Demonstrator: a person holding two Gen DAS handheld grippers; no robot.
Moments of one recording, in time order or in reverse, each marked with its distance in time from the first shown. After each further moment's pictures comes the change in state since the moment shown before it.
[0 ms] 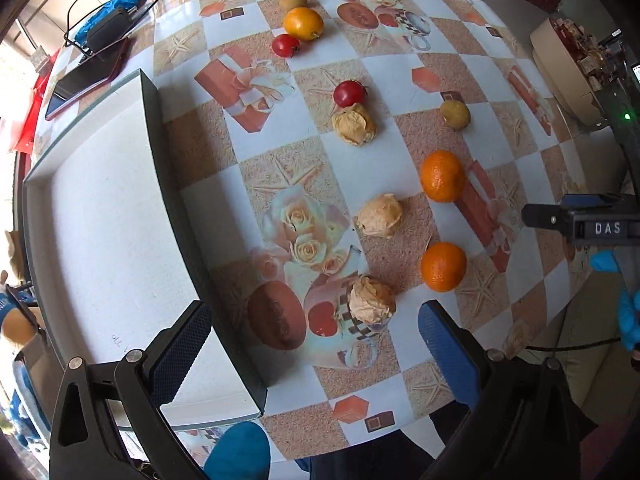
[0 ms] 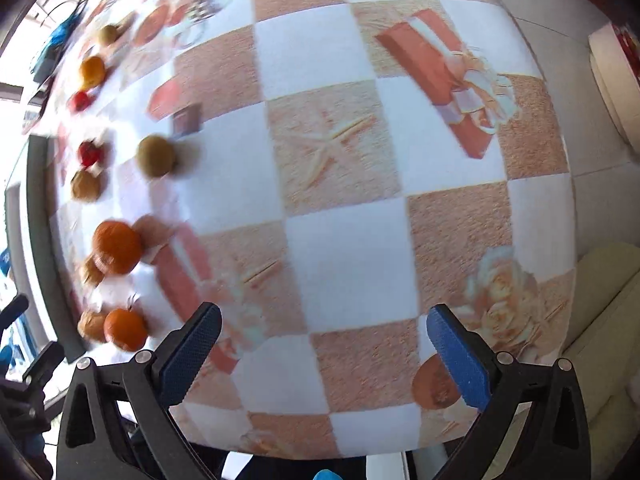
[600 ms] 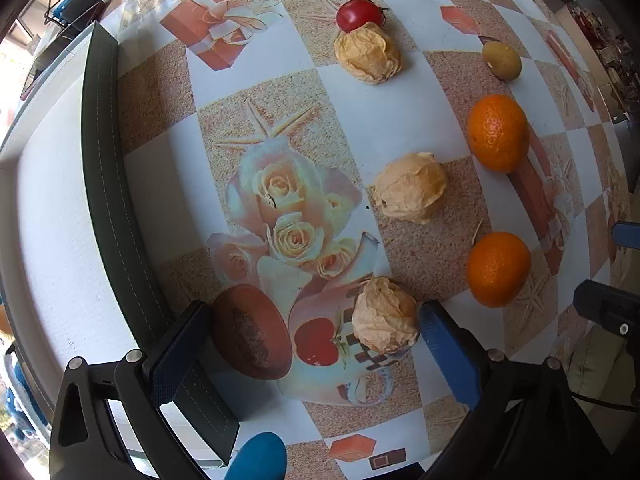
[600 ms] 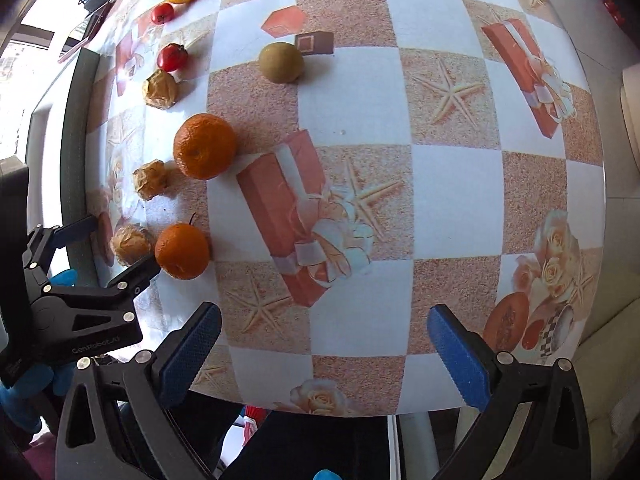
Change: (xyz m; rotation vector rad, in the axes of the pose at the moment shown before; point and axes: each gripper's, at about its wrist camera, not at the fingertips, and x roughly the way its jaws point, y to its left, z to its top) left arm 0.070 -0.002 -0.008 -0.029 0.078 0.050; right arm -0.003 0.077 -0.031 -0.121 0.051 0.006
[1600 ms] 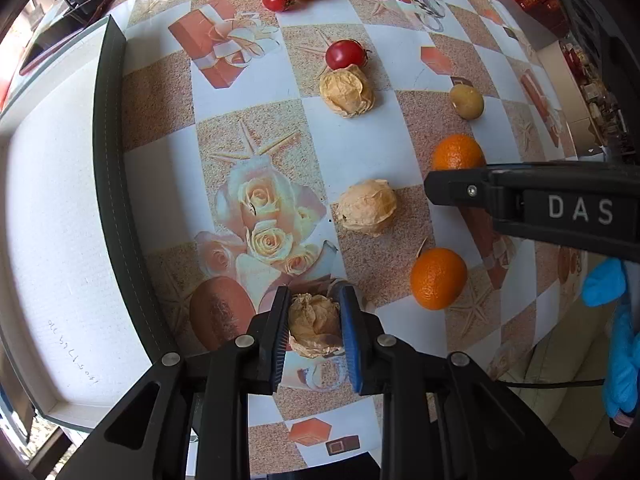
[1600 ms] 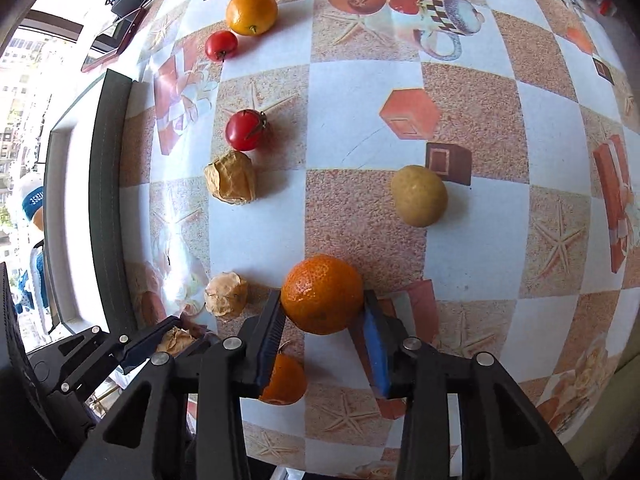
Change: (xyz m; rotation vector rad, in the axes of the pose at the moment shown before) left arm -0.030 -0.002 0.015 -0.089 -0.023 -0.169; right arm 0.011 0.079 0.121 -0.058 -0.044 0.084
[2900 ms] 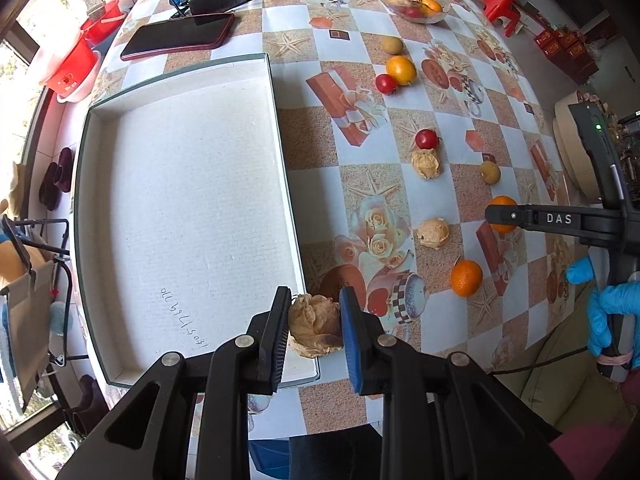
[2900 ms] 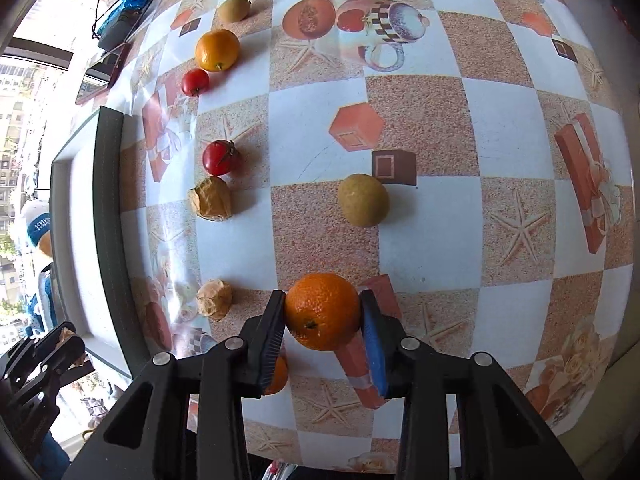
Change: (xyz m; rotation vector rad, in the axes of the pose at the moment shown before) left arm -0.093 0.077 -0.029 -0.105 -0.130 0.068; right arm -0.031 -0.042 -0.036 0.052 -0.042 0.020
